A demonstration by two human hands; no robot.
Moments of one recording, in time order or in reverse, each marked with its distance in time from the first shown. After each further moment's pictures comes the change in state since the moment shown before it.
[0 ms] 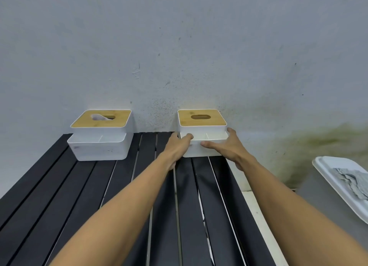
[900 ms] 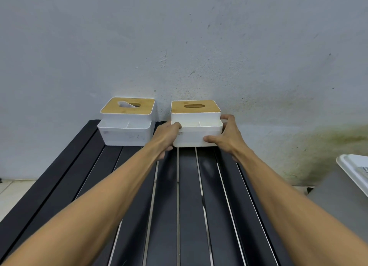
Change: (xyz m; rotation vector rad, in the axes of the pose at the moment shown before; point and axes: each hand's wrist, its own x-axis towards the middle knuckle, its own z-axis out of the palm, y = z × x) left_hand -0.026 -0.010 -0.089 -0.011 0.105 -0.047; right_hand -0.015 -0.029 0.067 -0.057 0.020 -0.227
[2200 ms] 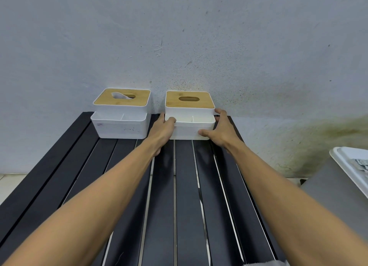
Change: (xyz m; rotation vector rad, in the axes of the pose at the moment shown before) left_hand 0.015 -0.019 0.002 0.106 0.047 0.161; right_hand 0.000 0.000 0.010 -0.063 -0.057 0.042
